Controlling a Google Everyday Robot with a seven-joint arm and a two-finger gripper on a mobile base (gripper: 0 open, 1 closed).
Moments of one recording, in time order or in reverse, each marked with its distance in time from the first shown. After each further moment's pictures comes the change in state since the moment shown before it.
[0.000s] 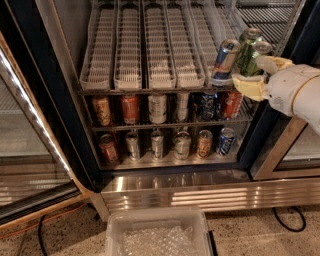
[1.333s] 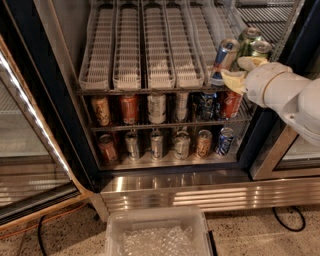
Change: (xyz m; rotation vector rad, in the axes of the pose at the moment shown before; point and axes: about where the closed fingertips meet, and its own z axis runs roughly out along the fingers) arm 0.023 -0.006 0.061 0.050 0.026 -0.007
